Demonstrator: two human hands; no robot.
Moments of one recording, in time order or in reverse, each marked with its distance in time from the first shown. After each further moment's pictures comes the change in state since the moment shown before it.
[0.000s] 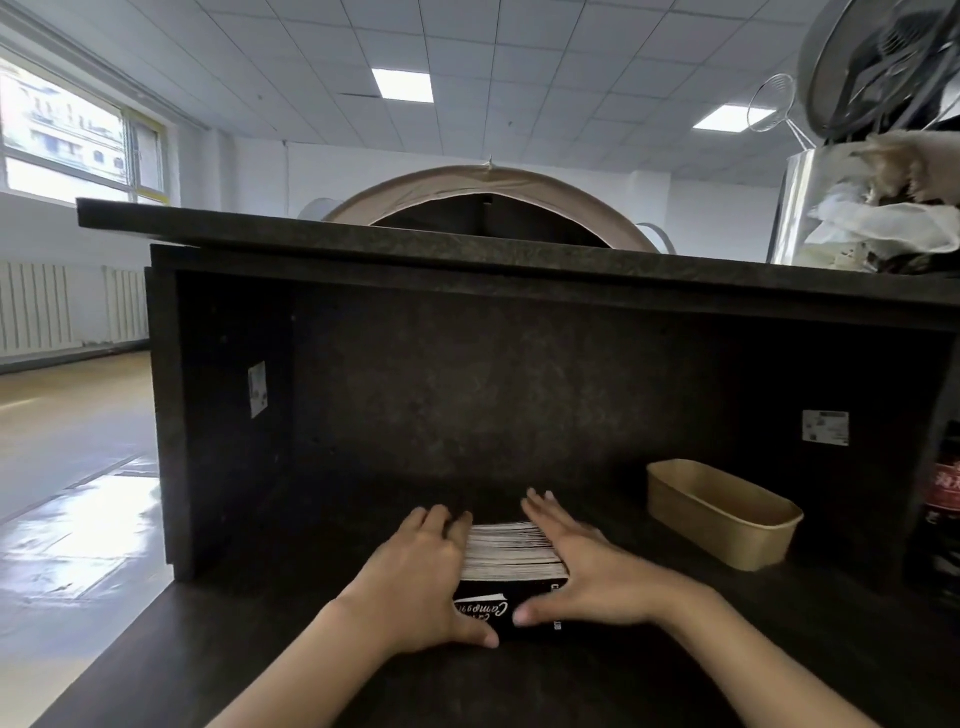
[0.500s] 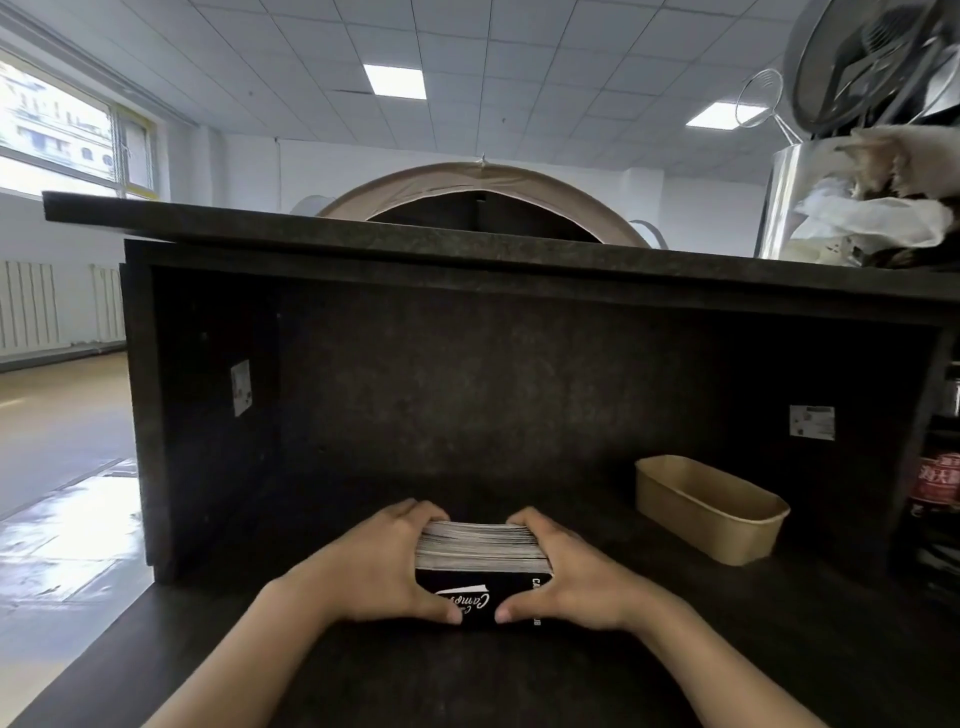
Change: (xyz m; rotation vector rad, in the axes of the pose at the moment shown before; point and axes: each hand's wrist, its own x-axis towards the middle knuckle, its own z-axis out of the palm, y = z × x) left_hand 0.012 -0.041 0.005 -0.361 -0.008 0.051; right_hand 0.011 0.016 0.015 0.170 0.147 -0.057
